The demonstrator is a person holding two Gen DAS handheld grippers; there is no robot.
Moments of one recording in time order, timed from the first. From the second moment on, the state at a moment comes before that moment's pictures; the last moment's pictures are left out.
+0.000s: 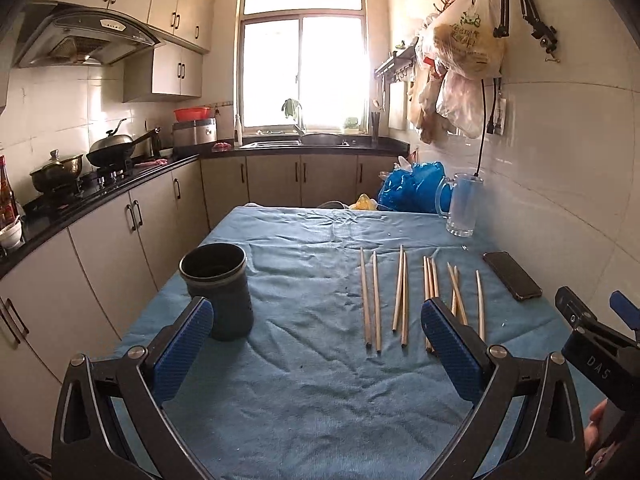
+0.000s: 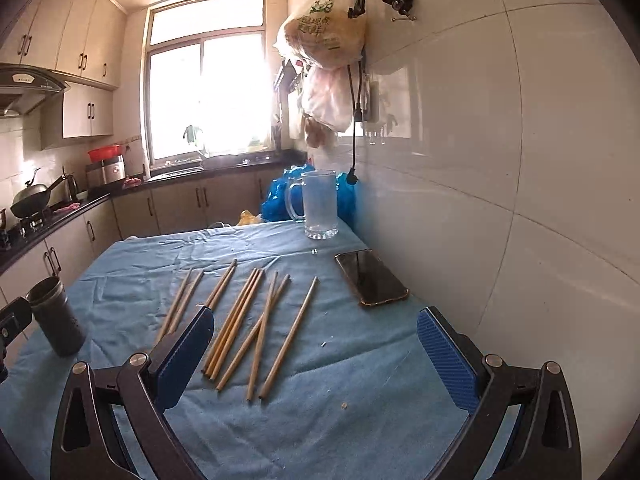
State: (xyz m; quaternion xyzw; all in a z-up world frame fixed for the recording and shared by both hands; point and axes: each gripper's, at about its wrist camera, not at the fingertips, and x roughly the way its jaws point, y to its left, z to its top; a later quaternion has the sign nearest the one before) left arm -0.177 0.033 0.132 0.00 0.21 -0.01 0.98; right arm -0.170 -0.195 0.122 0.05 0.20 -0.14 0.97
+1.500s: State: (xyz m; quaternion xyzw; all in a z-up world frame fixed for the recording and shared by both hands) left arm -0.174 0.027 0.129 0.02 0.24 0.00 0.97; right arm -0.178 -0.187 0.110 0.02 0.18 -0.13 0.97
